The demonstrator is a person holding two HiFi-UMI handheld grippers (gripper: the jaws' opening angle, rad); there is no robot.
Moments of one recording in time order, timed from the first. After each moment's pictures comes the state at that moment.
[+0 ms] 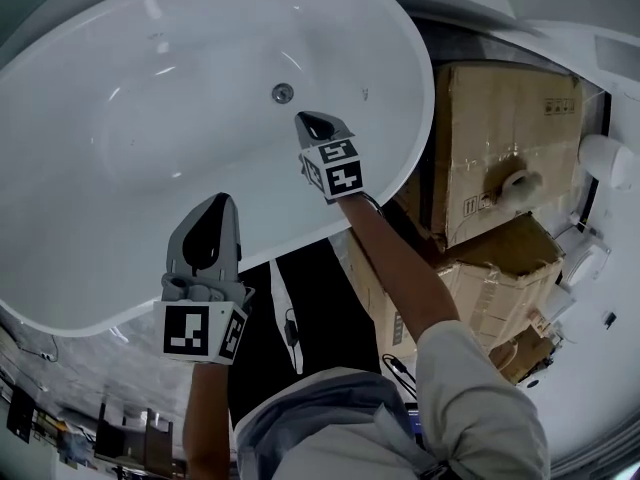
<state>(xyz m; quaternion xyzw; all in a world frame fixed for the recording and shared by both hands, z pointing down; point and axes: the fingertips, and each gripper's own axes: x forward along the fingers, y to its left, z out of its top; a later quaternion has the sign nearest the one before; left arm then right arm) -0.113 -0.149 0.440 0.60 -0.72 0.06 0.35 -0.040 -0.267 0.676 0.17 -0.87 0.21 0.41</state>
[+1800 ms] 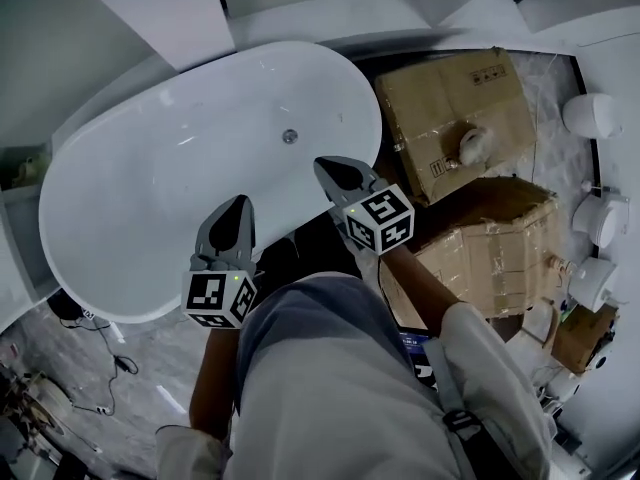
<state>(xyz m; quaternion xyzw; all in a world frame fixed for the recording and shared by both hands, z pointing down) -0.084 -0.075 0.180 0.69 -0.67 0.05 0.27 0.013 -0.168 0.239 0.18 -0.93 0.20 0.23</state>
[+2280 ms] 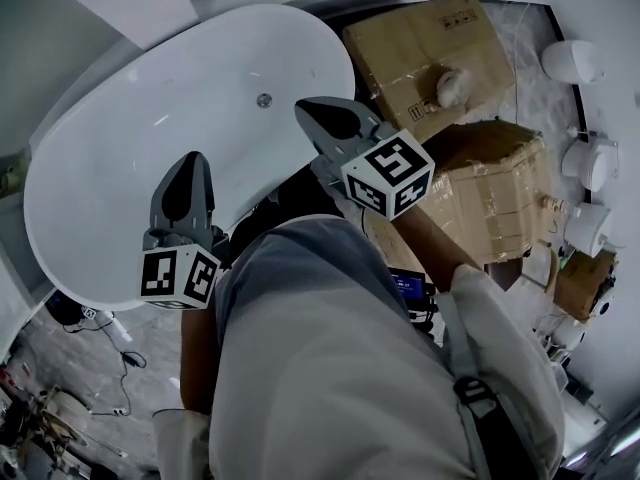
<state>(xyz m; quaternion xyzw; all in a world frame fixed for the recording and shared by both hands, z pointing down) -0.089 -0.055 0.119 0.70 -0.67 0.00 0.23 0.034 -0.145 0.138 0.19 -0.95 0.16 0.19</state>
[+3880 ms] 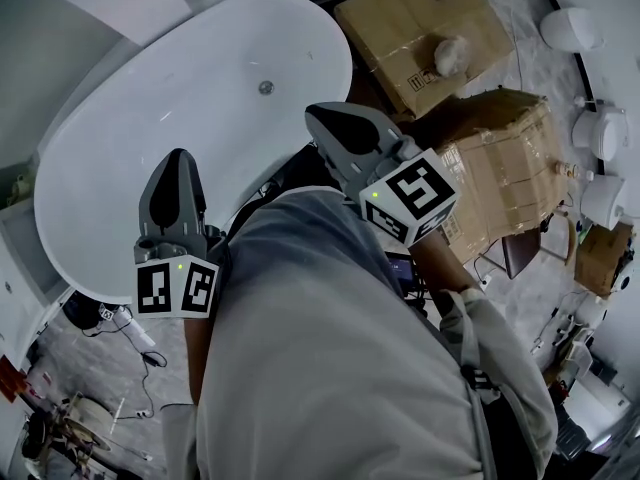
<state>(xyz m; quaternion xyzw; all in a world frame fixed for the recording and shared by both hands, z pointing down) -0.073 -0.003 0.069 0.72 -0.67 0.00 0.18 0.078 -0.067 0.084 0.24 -0.95 0.14 0.15</state>
